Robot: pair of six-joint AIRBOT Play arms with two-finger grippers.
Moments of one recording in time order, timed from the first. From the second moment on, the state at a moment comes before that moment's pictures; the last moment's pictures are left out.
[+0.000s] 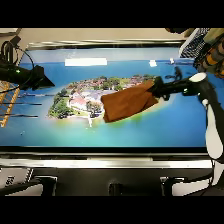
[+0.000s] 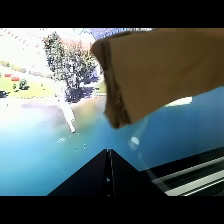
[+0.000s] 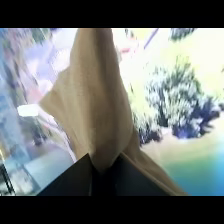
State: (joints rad) left arm 0.03 -1.38 1.73 1.03 -1.55 -1.66; right arm -0.15 -1.68 1.50 -0.69 1.18 1.59
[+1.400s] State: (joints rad) left arm 0.03 -1.38 1.73 1.04 -1.55 -1.65; right arm -0.69 -1.53 1.66 -1.73 1.44 2.09
